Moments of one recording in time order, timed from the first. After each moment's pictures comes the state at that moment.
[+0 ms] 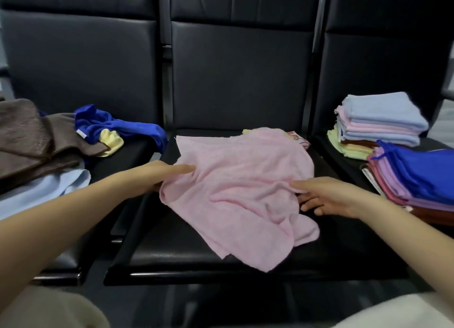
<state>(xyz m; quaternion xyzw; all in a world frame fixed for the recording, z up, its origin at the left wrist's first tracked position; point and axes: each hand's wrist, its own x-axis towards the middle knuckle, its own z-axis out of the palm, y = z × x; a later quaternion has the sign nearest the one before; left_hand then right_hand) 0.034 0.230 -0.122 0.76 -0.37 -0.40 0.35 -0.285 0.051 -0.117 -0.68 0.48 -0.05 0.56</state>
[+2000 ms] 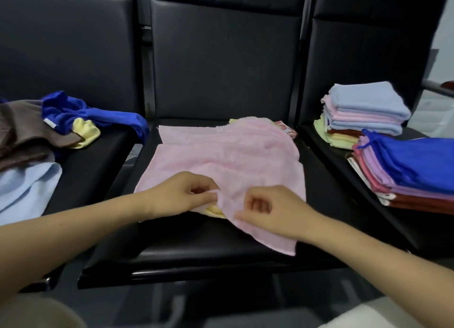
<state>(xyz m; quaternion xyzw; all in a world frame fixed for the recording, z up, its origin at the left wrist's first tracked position) -0.034 0.218 -0.153 0.61 -0.68 -0.26 0.32 -0.257 0.132 -0.132 -0.92 0.27 -0.11 0.26</state>
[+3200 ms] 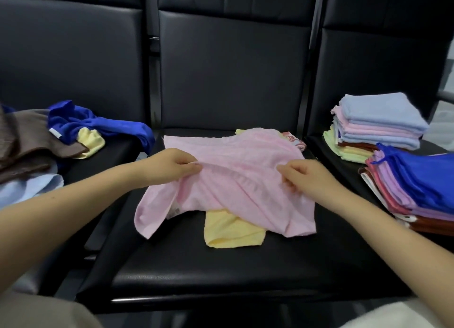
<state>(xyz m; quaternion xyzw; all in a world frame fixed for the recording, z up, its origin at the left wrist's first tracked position) 0.024 0.180 -0.115 0.74 -0.59 -0.21 0.26 -0.251 0.041 -0.114 -0.84 0.38 -0.22 0.33</state>
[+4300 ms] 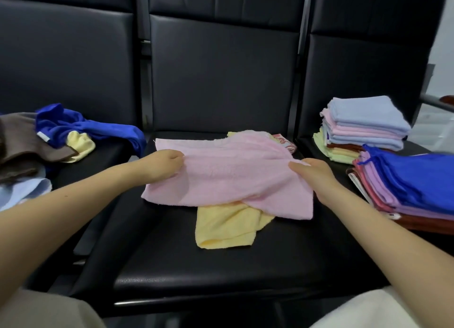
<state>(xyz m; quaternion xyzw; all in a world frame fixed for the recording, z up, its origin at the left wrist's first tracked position) 0.026 0.161 -0.118 0.80 -0.50 -0.20 0.25 -0.262 -0.005 -0.129 -0.67 0.51 -0.32 0.44</state>
